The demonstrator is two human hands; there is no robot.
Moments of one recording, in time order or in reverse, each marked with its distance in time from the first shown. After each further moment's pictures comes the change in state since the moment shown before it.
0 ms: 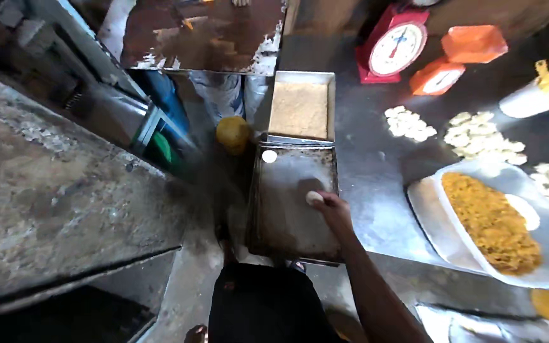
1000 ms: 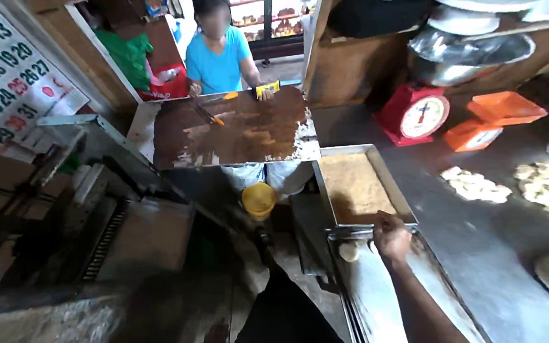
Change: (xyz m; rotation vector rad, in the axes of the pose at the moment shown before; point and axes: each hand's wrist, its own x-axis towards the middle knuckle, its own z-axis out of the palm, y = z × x) left_hand 0.160 0.350 -0.367 -0.158 0.062 0.514; right_hand 0.243 -0.116 0.157 -0.501 0.587 0.047
